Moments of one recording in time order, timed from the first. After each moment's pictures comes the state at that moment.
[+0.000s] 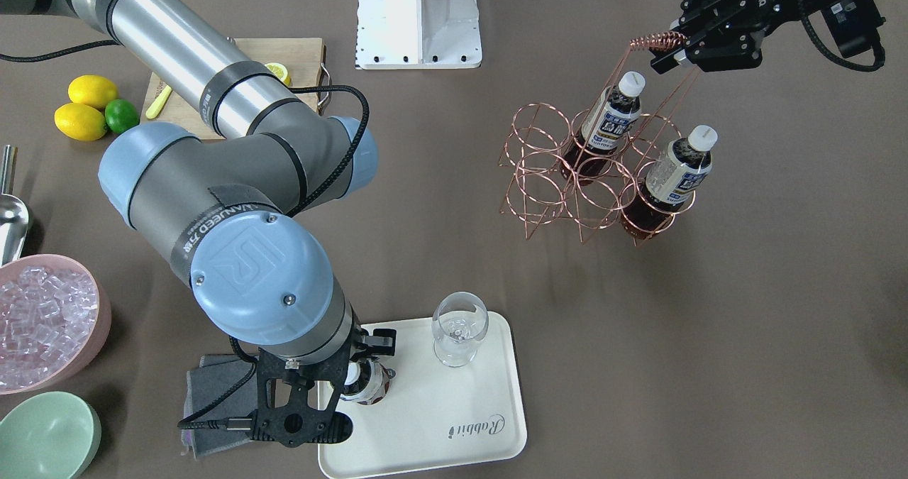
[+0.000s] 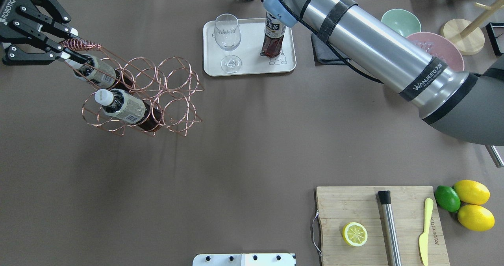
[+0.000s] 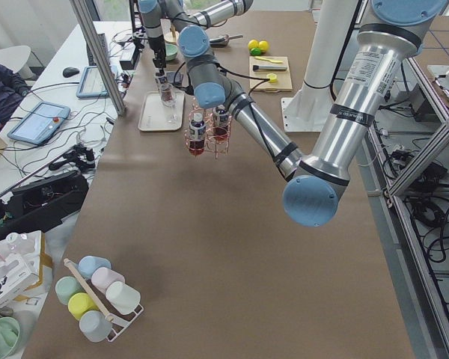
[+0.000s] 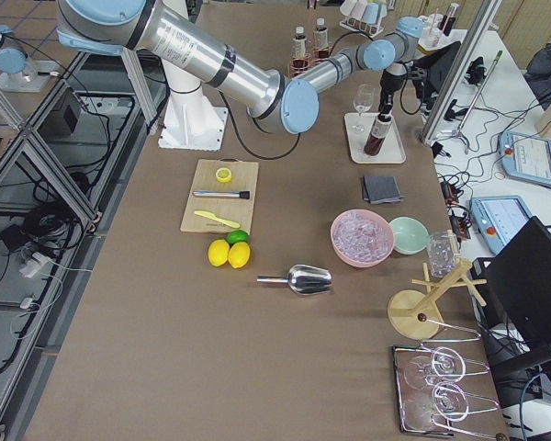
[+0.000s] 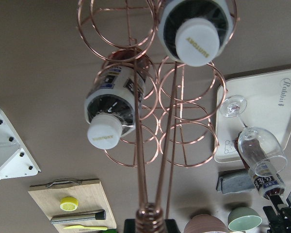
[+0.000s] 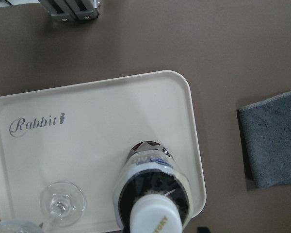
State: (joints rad) left arm -1.20 -1.93 -1.98 -2.03 -2.77 -2.70; right arm 0.95 -0.35 0.87 -1.57 2.18 0.88
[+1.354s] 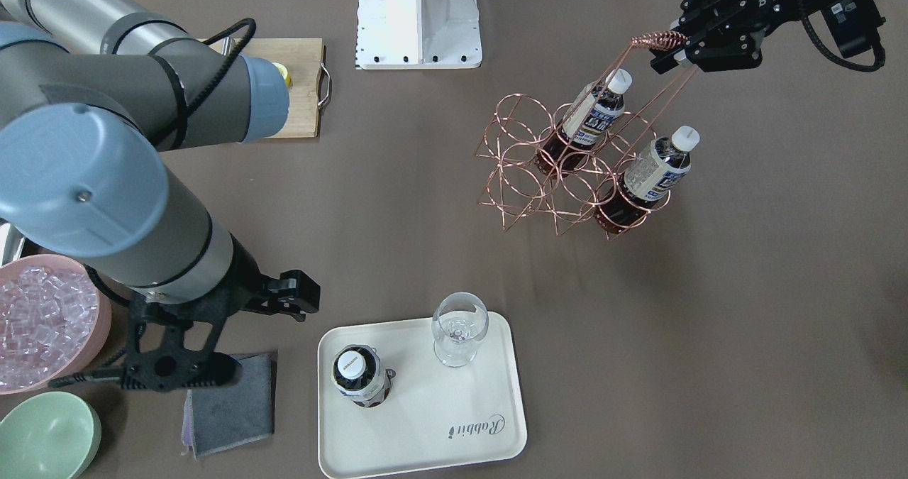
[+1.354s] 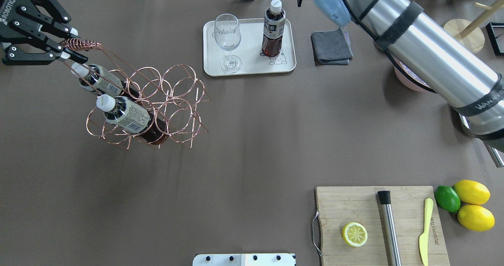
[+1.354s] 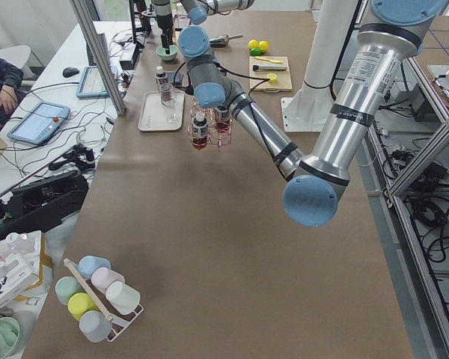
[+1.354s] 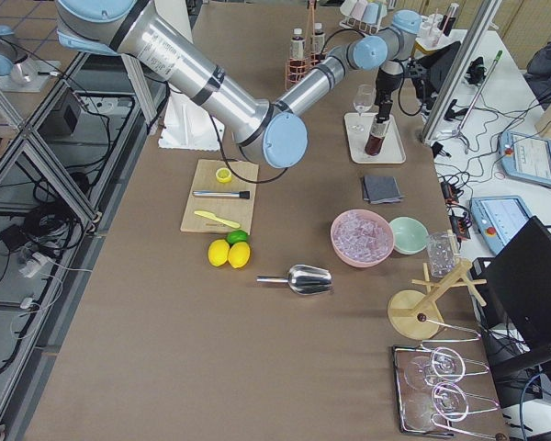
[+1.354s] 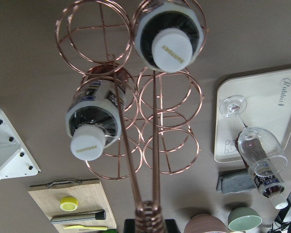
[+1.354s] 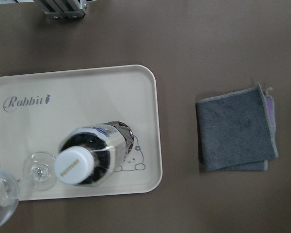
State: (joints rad) left arm -1.20 -1.93 -1.98 -2.03 -2.77 -2.70; right arm 1.03 -0.58 1.28 -1.77 2.23 0.73
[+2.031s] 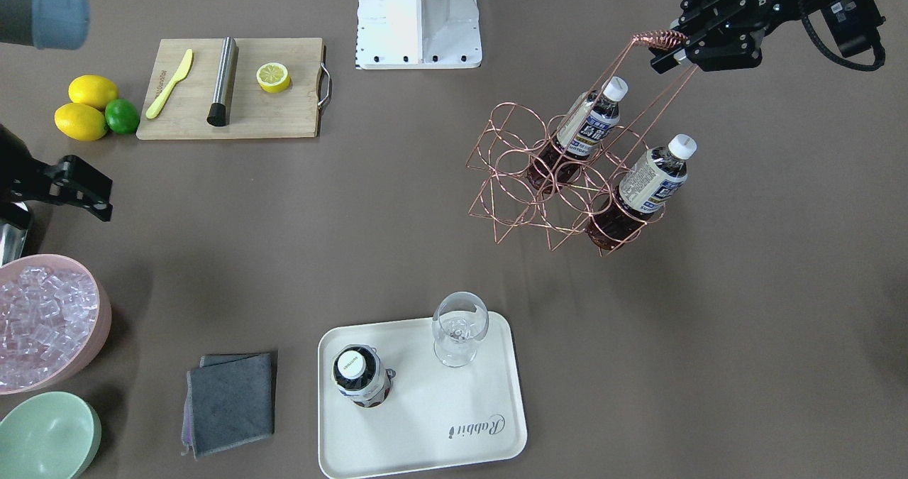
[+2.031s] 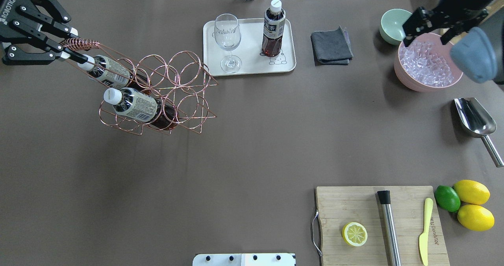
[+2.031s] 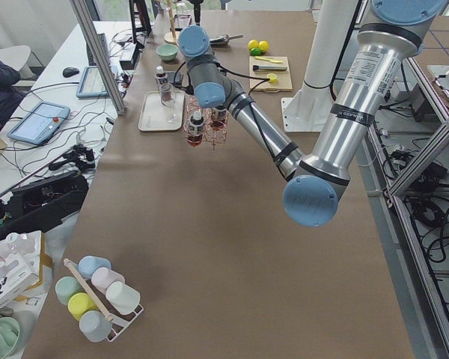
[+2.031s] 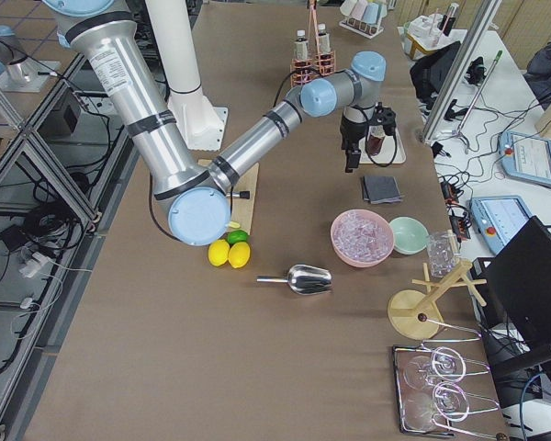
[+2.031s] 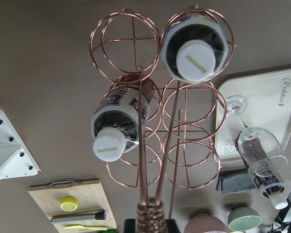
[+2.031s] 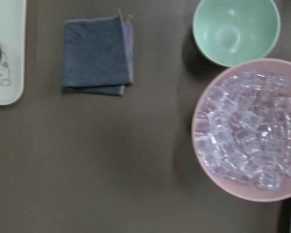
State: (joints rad) left arm -1.20 -1.93 -1.98 -2.03 -2.77 -2.70; right arm 1.17 -1.11 1.84 -1.91 2.28 0.47
